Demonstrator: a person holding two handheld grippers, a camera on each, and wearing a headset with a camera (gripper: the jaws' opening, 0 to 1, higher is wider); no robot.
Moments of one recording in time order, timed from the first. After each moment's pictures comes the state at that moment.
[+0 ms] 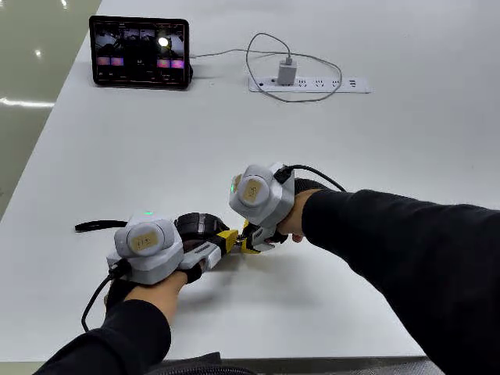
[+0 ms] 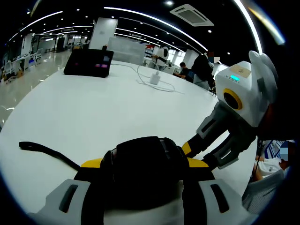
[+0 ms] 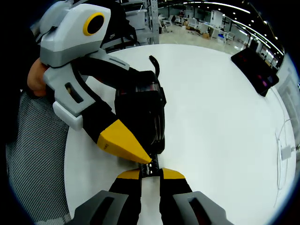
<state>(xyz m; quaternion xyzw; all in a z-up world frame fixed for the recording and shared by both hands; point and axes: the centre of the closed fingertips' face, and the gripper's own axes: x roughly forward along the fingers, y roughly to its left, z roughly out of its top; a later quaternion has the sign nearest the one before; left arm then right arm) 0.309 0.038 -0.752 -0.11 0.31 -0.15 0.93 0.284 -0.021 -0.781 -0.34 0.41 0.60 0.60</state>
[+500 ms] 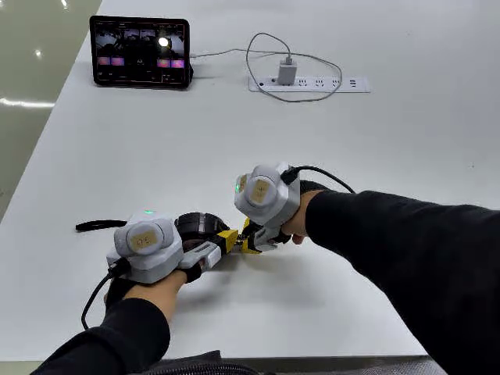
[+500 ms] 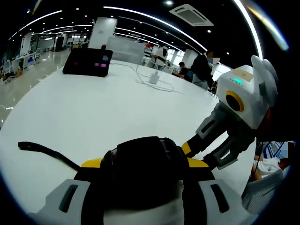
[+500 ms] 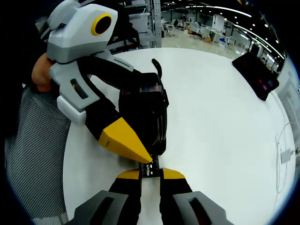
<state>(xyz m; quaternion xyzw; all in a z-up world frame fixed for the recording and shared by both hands) 0.309 0.038 -0.752 -0.11 0.31 -0.16 0.93 0.283 -0.018 -0.781 -0.34 0.39 0.61 0.60</state>
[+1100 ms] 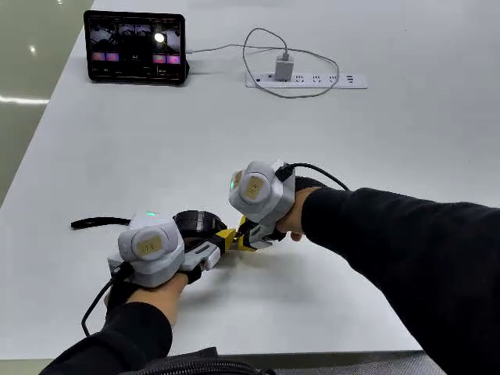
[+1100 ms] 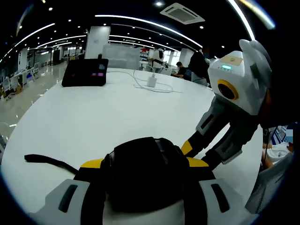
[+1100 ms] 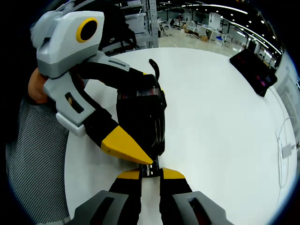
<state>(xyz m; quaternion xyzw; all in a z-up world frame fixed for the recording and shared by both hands) 0.314 0.040 -0.742 -0.01 0.26 -0.15 0.95 0.283 -0.017 -0.781 -0.33 0.40 0.60 0.61</state>
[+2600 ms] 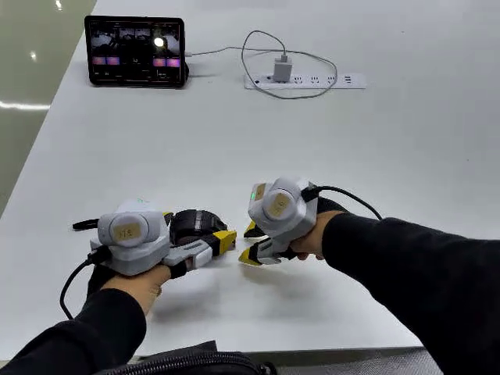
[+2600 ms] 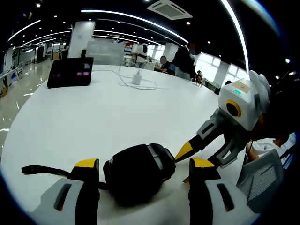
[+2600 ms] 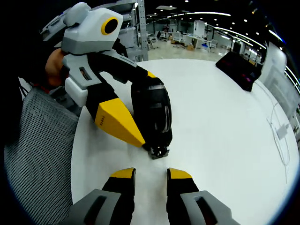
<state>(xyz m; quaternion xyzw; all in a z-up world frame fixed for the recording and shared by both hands) 0.301 0.037 -0.735 -0.05 0.31 -0.25 0.92 0.262 -0.036 -0.771 -0.26 0.37 0.58 0.68</state>
